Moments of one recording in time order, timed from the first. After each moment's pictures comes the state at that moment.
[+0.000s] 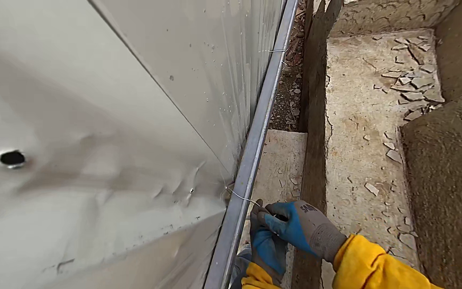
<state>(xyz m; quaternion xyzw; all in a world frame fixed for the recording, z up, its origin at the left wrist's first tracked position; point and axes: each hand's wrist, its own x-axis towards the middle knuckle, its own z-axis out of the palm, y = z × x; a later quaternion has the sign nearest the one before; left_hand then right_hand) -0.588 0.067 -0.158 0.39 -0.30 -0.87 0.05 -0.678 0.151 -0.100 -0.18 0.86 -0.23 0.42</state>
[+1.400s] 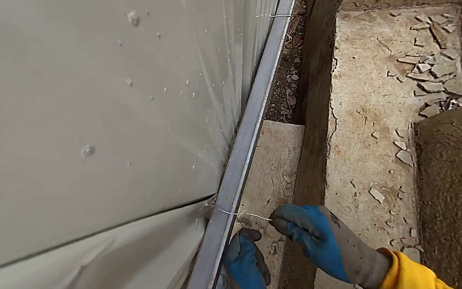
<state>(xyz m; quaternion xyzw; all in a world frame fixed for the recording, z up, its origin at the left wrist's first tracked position) -0.588 0.056 -0.163 0.47 -0.48 -0.74 0.05 -0.700 0.193 -0.153 -0.31 0.81 -0.45 0.20</state>
